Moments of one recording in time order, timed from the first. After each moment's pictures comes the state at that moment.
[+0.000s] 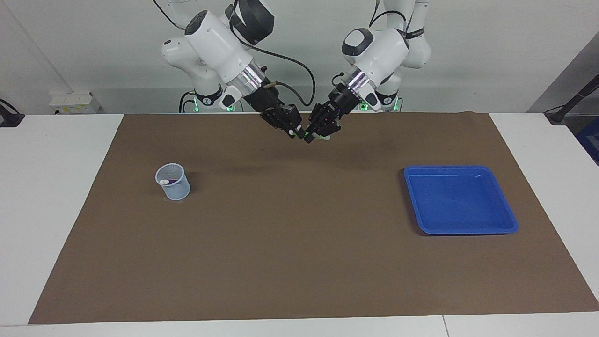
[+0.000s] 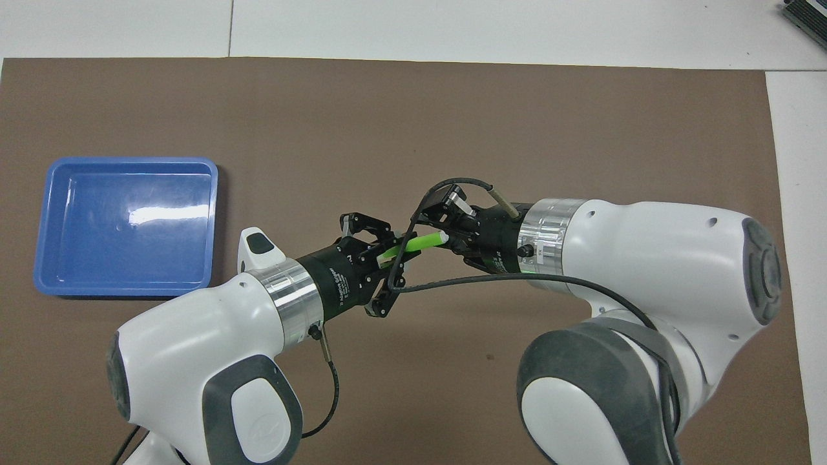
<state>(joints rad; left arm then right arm) -0.60 -0.16 -0.12 -2.21 -1.07 2.75 -1.46 0.37 -0.07 0.11 -1.96 0.65 2.34 0.80</state>
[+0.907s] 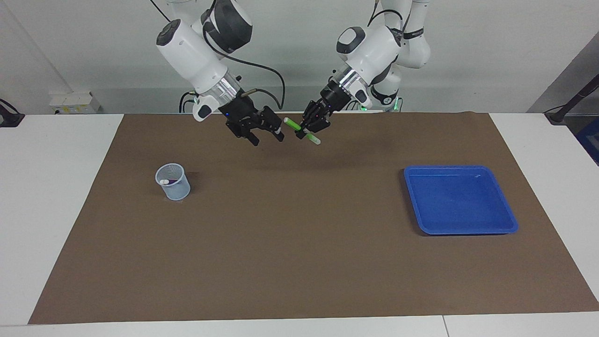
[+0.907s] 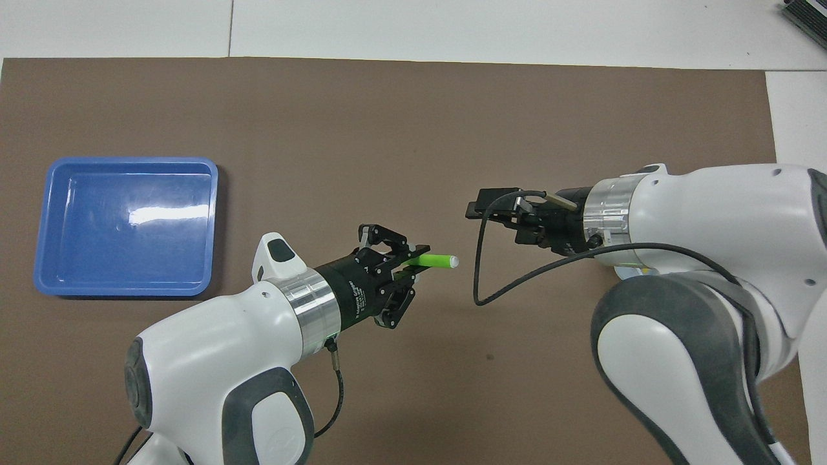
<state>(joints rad) -0.60 -0.15 -0.14 -2.22 -0.96 2.74 -1.46 0.21 -0.06 0.10 -1.95 0.55 2.13 0.37</state>
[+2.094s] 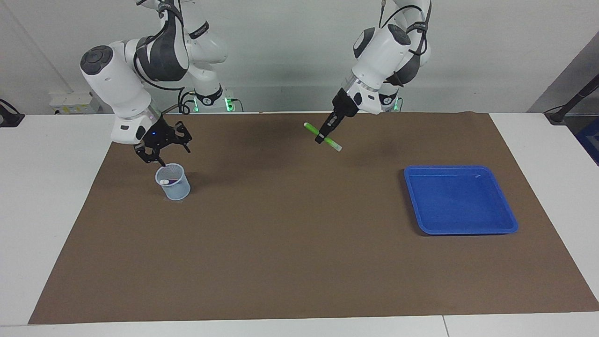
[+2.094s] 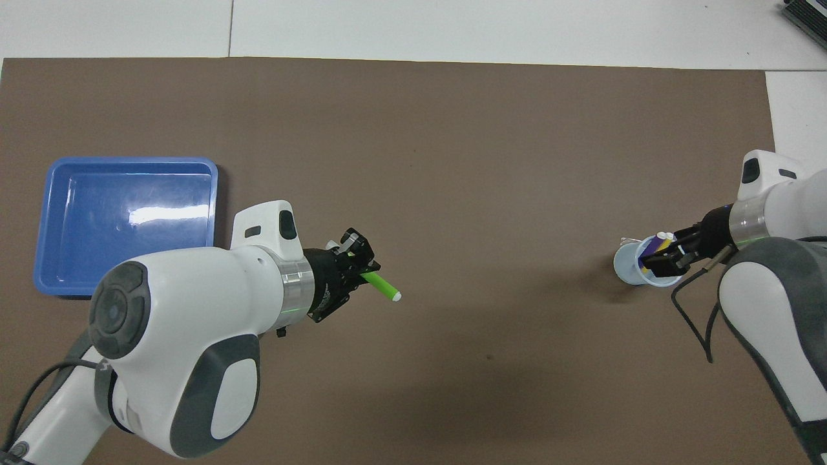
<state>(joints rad) -0.45 -0.15 -0.12 -2.15 -0.46 2.29 -1.14 -0.13 -0.08 0.09 -2.06 0.13 1.94 -0.64</state>
